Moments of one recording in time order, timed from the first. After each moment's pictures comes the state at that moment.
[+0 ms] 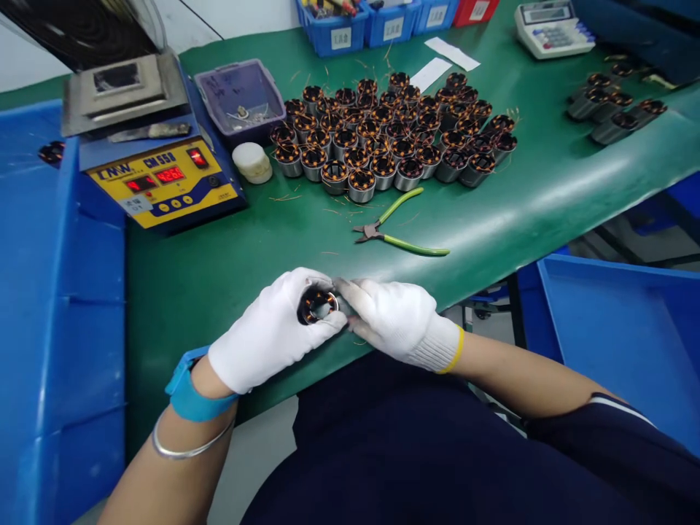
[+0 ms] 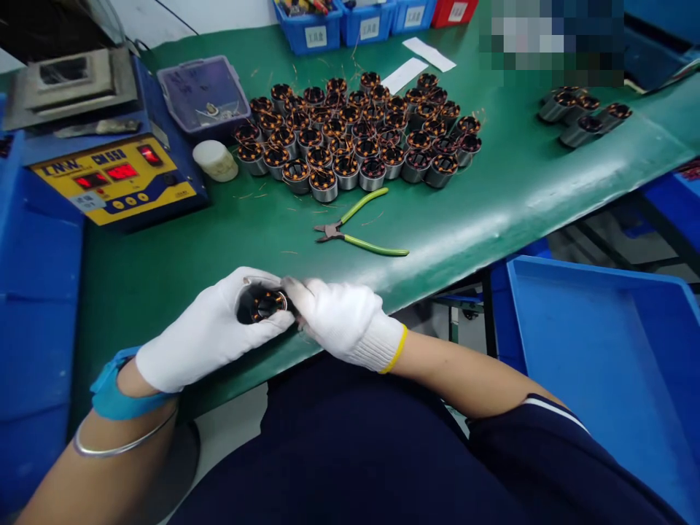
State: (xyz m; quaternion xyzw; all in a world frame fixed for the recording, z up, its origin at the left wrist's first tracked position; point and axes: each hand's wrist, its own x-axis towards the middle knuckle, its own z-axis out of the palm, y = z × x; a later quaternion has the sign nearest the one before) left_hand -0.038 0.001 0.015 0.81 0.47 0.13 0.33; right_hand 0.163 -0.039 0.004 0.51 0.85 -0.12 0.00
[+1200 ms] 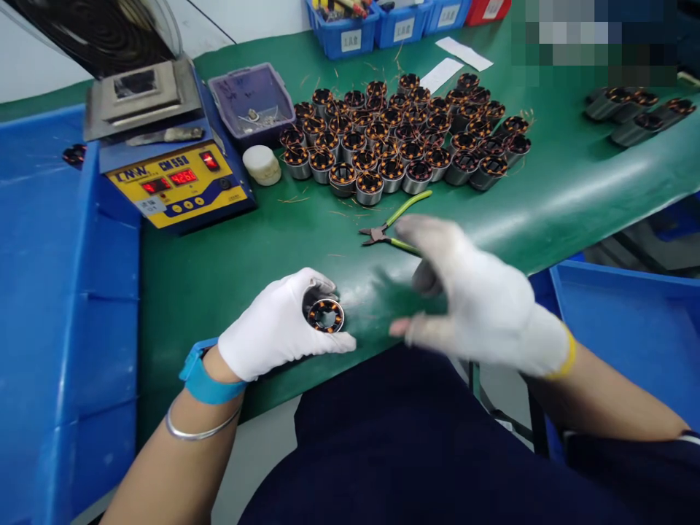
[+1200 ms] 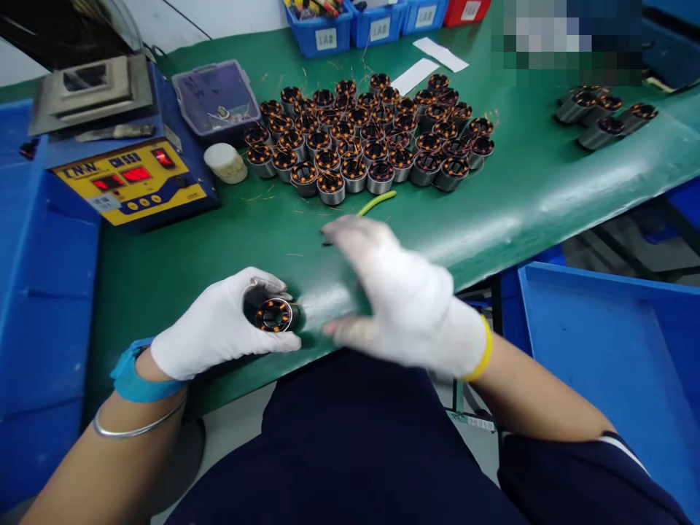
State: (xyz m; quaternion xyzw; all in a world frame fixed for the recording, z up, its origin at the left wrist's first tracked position) left_hand -0.040 0.007 0.019 0.78 0.51 0.09 0.35; right_hand 0.209 -0.031 0.042 0.57 0.79 -0.14 -0.14
